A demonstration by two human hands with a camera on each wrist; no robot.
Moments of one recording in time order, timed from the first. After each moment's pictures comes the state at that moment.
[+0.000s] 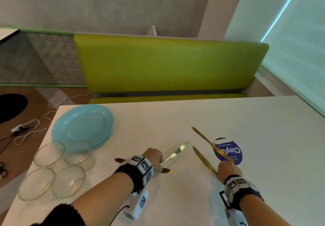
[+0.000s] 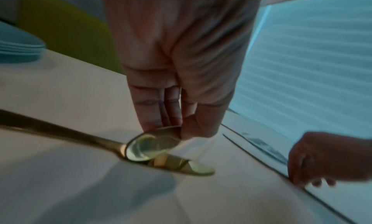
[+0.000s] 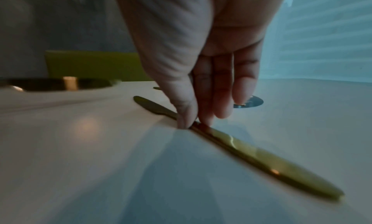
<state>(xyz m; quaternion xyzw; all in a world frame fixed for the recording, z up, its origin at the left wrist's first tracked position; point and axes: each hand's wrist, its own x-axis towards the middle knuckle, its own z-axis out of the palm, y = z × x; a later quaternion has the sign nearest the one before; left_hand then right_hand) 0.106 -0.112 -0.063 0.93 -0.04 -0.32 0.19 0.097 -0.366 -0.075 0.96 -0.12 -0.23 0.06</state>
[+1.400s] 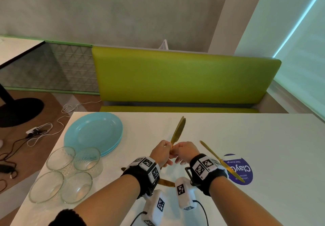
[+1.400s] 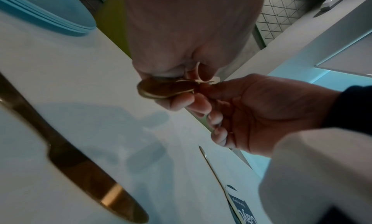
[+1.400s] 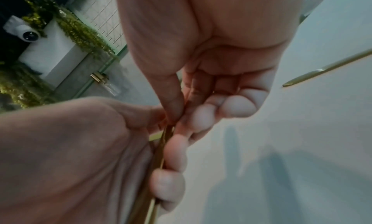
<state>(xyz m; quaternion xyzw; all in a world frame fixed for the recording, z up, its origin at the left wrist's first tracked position) 0.126 -0.118 -0.040 0.74 0.19 -0.16 0.62 0.149 -0.225 -0.012 0.84 -0.06 -0.28 -0.45</state>
